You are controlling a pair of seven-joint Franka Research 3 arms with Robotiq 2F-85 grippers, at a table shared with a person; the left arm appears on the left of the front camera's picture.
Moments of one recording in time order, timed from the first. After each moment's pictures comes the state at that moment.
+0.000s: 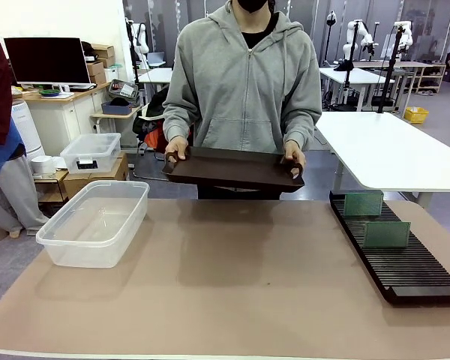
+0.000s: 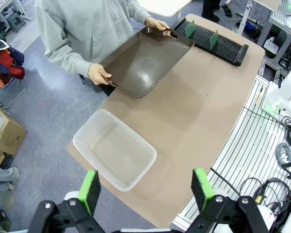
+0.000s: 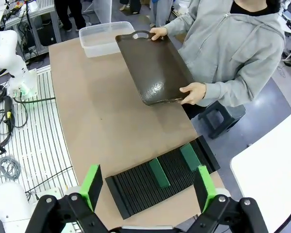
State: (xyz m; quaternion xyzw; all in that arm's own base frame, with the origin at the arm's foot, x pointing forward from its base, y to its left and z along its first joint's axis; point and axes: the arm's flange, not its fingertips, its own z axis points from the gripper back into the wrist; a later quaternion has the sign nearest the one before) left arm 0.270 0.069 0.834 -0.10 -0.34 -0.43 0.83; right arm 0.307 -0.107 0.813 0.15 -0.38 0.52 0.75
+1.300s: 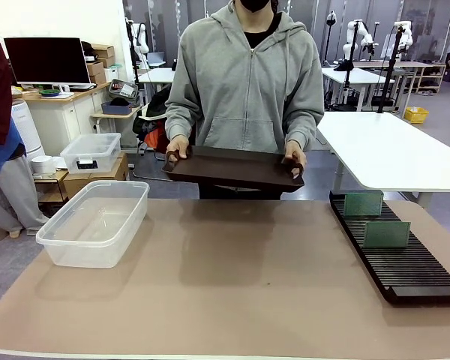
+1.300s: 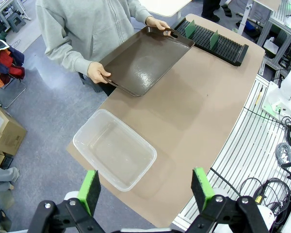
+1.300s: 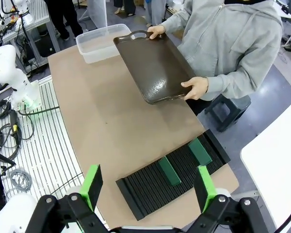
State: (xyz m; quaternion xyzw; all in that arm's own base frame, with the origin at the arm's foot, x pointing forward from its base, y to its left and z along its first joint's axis) left arm 0.270 0.069 0.834 -0.10 -0.34 -0.43 0.83; right arm 0.307 -0.110 0.809 0.17 -0.37 0.47 0.78
